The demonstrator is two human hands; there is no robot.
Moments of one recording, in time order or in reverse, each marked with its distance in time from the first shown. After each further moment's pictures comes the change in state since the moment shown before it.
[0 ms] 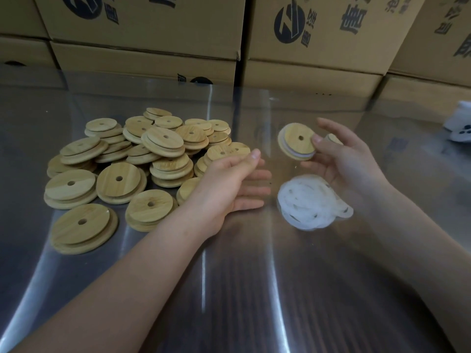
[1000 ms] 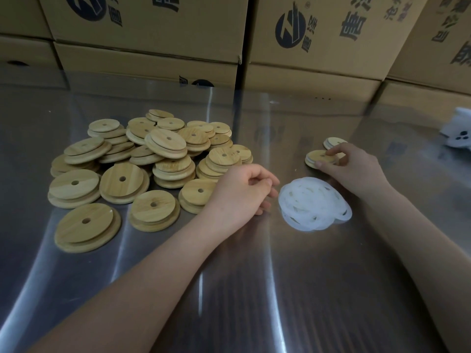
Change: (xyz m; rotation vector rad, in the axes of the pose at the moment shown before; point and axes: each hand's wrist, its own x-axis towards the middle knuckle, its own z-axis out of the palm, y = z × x) left_hand -0.009 -0.005 0.015 0.435 0.014 0.165; right_hand 0.045 0.015 -0.061 -1.269 0.135 -0.167
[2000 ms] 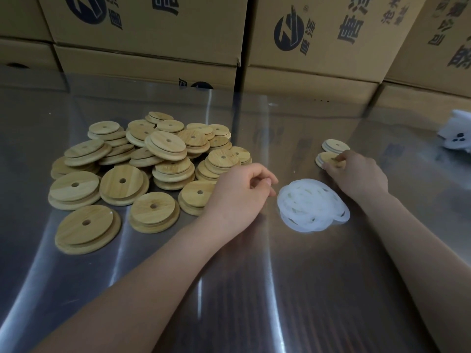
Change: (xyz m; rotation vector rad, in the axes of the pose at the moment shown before) left_hand 0.000 -0.002 0.000 0.185 0.073 0.149; right_hand 0.004 0.005 0.008 -0.301 0.089 0.122
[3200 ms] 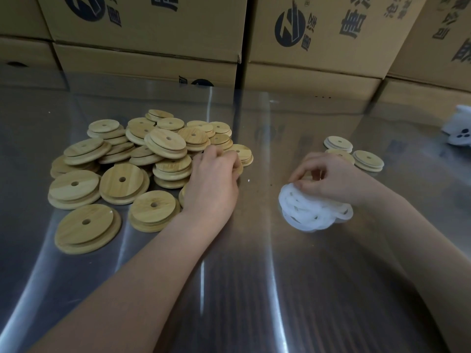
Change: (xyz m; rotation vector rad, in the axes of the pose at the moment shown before) left_hand 0.017 -0.026 -0.017 0.622 0.276 0.066; right_hand -0.042 -0.041 -0.032 0.375 -0.401 -0.554
